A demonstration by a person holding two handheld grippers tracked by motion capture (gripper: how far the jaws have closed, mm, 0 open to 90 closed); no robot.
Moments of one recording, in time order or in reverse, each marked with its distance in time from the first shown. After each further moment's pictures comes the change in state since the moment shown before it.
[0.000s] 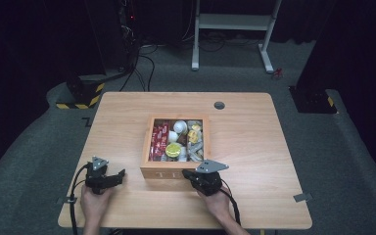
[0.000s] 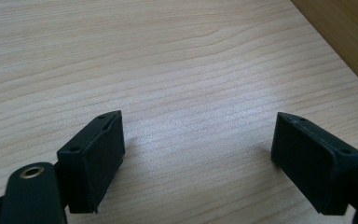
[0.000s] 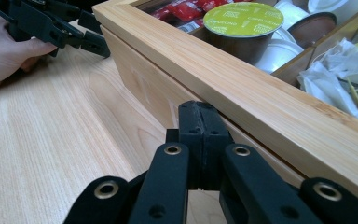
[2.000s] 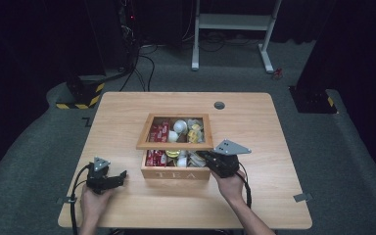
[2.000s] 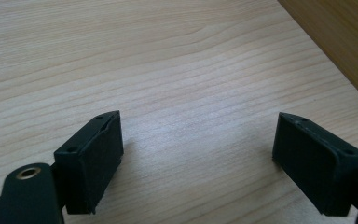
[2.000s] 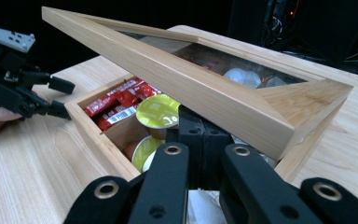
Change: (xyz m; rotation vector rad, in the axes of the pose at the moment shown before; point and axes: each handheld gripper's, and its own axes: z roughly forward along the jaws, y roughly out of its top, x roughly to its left) left arm -0.005 -0.001 0.000 -0.003 -0.031 0.020; right arm -0.034 0.049 -0.049 -0.137 -0.110 -0.006
